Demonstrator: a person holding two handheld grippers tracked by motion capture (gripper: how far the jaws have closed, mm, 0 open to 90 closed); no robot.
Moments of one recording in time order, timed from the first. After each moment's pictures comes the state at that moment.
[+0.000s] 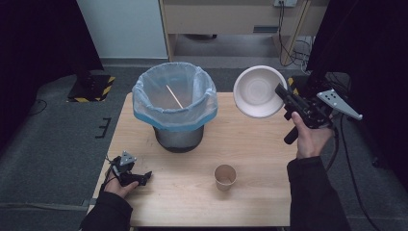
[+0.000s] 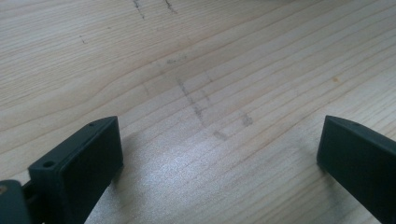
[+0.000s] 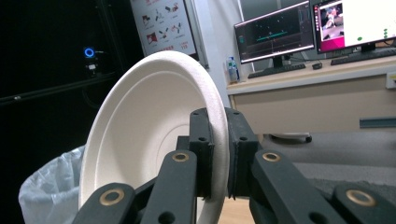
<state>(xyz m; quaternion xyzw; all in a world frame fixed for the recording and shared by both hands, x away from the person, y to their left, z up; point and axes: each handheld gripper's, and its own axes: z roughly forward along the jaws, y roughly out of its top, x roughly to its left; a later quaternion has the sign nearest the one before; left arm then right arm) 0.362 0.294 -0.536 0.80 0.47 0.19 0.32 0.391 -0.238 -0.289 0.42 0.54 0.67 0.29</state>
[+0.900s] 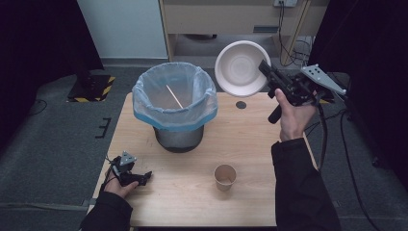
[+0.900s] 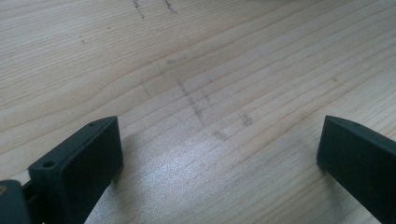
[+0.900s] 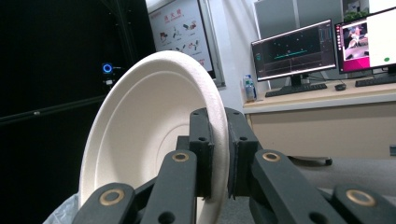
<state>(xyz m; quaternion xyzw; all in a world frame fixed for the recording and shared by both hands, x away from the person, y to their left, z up) 0.362 0.294 -0.536 0.80 0.47 0.19 0.32 0.420 -0.193 -0.246 0.39 0.53 0.70 0.29</state>
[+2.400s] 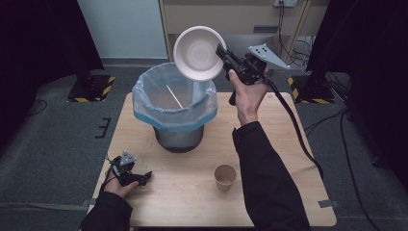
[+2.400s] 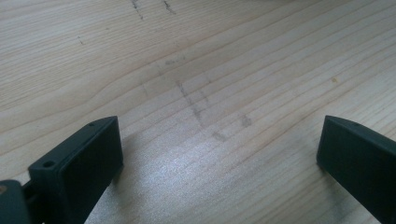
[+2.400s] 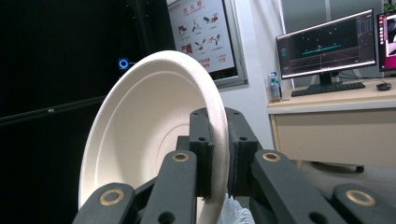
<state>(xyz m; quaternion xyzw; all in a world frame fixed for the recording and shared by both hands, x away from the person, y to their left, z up) 0.362 0.293 -0.536 0.80 0.47 0.19 0.33 0.470 -0.095 -0.236 0.37 0.54 0.70 0.27</state>
